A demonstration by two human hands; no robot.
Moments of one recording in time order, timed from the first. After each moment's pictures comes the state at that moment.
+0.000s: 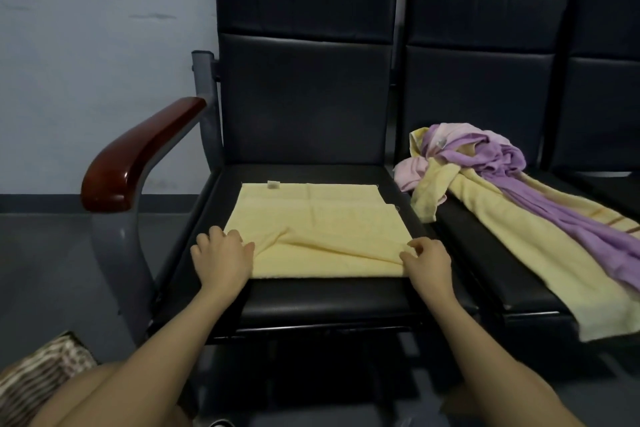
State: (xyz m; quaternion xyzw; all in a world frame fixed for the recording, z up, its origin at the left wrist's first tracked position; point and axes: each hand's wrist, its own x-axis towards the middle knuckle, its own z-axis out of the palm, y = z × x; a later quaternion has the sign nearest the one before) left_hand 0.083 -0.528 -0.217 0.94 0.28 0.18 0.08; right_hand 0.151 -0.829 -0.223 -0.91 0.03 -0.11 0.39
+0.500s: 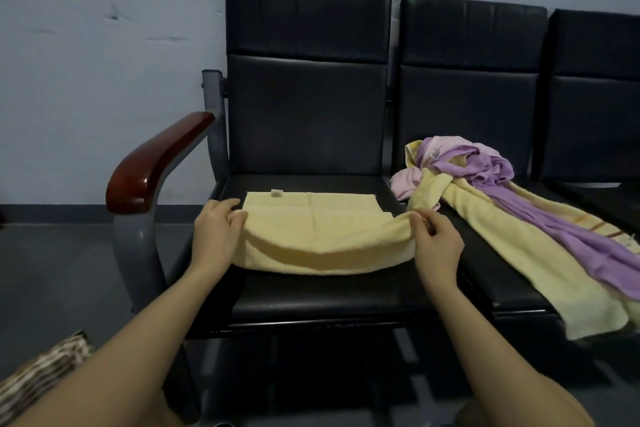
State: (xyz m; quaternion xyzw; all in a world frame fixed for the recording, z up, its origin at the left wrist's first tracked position) left_hand 0.061 -0.516 -0.162 0.87 0.15 0.34 0.34; right_hand 0.117 -0.820 -0.167 -0.78 -0.02 -0.29 0.55
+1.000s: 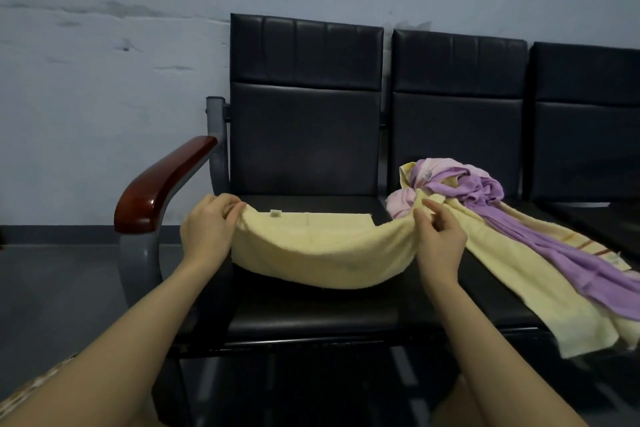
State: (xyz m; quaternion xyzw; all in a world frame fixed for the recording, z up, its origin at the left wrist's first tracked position) left_hand 0.055 -0.512 -0.122 0.87 0.13 0.41 0.26; right_hand 0.110 -0.818 -0.124 -0.66 -0.01 -0.29 0.69
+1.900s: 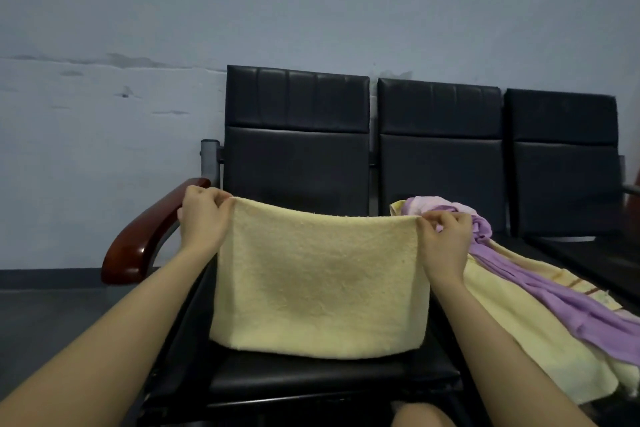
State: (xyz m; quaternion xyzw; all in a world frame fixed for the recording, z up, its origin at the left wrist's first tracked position) left_hand 0.093 -0.503 -0.045 0.83 0.15 0.41 0.34; right_hand 0.151 -0.840 -0.071 -0.77 0.00 -0.37 0.52
